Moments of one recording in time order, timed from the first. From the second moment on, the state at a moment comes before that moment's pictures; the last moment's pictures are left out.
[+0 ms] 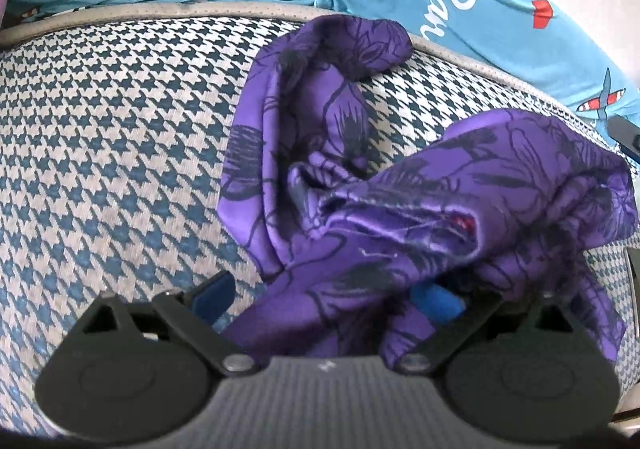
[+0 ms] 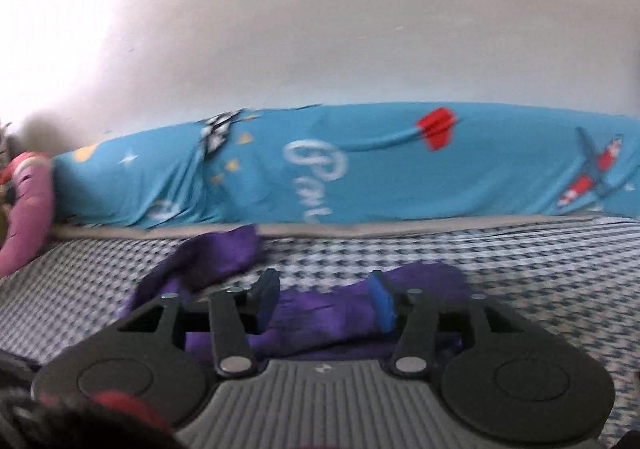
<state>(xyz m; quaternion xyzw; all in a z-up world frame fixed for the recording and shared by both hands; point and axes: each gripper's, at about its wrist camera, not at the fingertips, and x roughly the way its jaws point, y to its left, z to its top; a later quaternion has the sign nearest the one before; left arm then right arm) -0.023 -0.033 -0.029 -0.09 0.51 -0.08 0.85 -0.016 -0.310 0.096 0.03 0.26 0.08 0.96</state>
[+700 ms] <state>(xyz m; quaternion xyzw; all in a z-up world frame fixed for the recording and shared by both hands) -0.030 -0.047 -0.035 -0.06 0.51 -0.10 0.85 0.010 -0.276 0.040 0.01 0.33 0.16 0.93</state>
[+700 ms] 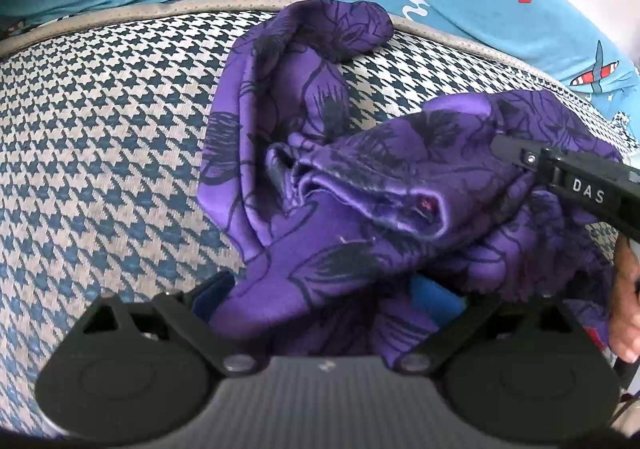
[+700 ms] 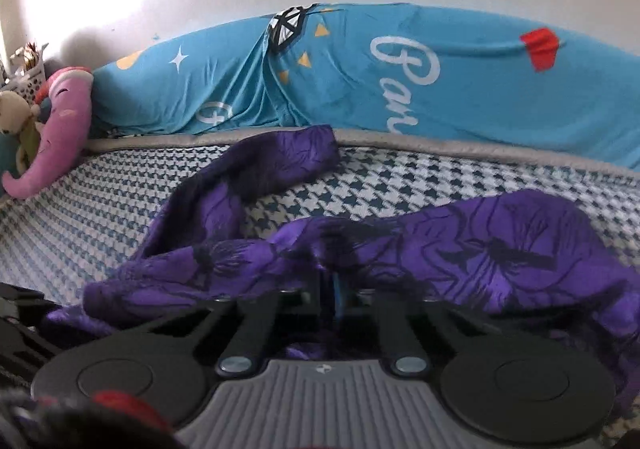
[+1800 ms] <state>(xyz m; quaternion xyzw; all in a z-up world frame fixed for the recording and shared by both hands) -0.013 -0.024 0.000 -0.11 0.47 -0.08 0.87 -0.026 -0.399 0.089 0.09 0.21 -0.20 0.95</state>
